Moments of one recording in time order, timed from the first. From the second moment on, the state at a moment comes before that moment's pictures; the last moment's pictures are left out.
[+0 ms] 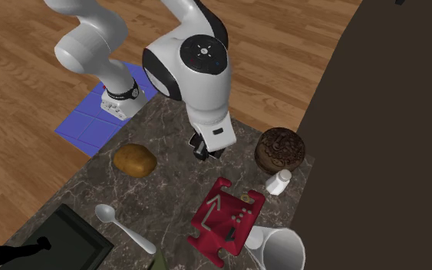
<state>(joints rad) -0.08 -0.04 -0.27 -2.30 0.04 2.21 -0.34</state>
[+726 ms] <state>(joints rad) -0.08 -0.12 -0.27 -2.22 0.02 2.07 -0.31</state>
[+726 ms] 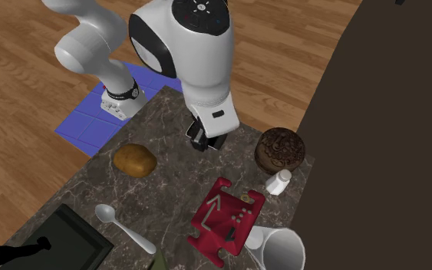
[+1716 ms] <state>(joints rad) -0.08 -0.17 -0.26 -2.08 0.00 1.87 -0.29</state>
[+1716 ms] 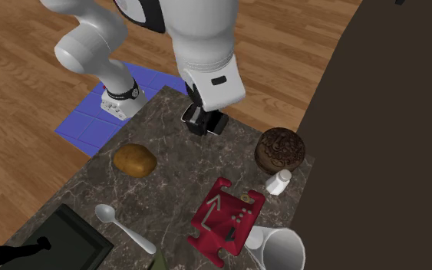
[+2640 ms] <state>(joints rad) -0.04 0.30 -0.21 -1.46 0.11 1.72 -0.22</state>
